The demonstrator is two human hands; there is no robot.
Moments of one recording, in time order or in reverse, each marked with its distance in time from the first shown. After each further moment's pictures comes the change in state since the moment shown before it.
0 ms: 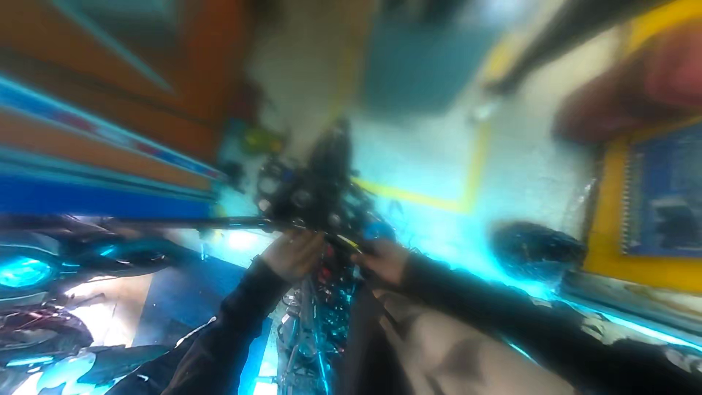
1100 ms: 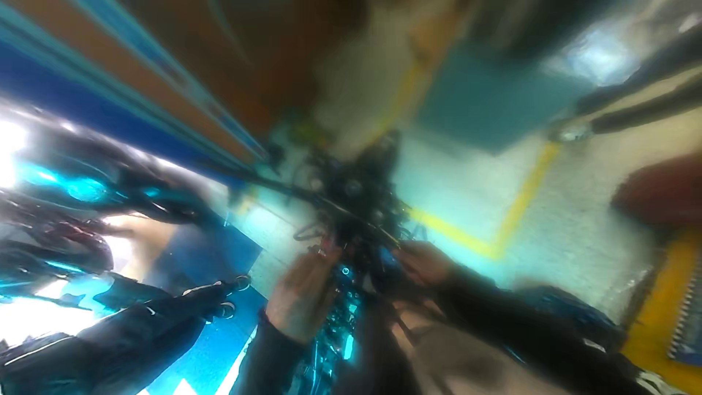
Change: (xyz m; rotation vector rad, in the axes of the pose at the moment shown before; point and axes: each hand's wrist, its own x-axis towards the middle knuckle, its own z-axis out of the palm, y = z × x) left_hand -0.010 0.106 -0.121 -0.371 0.122 -0.968; right_hand 0.008 0.012 0.006 0.199 -0.032 0.060
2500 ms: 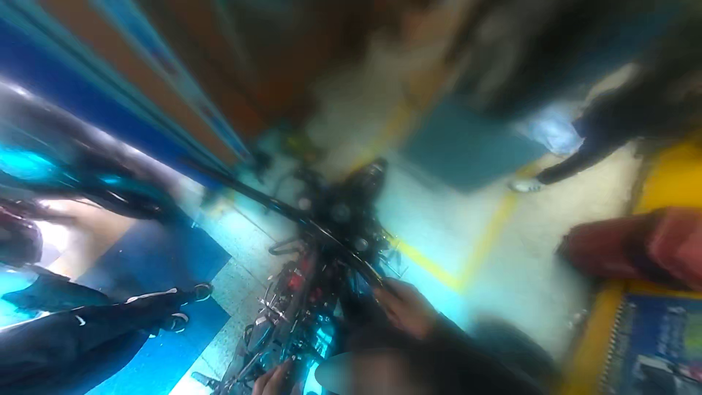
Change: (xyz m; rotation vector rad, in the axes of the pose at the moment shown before) left_hand -0.162 0.045 0.089 -0.232 0.312 -0.756; right_hand -0.012 0.003 0.011 0.004 0.021 -0.030
